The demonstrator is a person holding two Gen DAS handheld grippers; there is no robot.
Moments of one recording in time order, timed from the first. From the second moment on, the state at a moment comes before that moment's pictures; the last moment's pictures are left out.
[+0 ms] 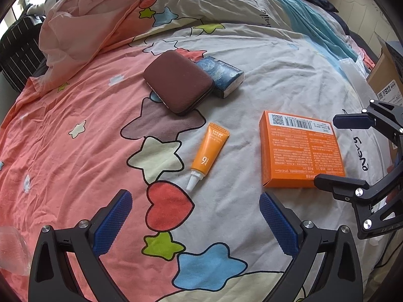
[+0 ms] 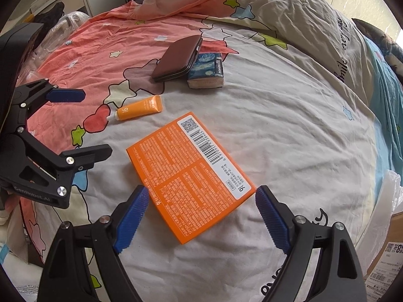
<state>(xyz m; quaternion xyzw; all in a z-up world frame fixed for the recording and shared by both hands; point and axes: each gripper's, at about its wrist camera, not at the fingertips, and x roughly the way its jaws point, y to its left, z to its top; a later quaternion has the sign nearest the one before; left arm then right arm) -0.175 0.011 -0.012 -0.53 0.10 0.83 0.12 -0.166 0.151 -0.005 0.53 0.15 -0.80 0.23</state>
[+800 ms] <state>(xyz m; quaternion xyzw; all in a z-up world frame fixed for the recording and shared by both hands) -0.178 0.029 -0.018 -0.53 0.12 0.83 0.14 -0.162 0.149 -0.015 0.51 0.21 -0.79 0.28</state>
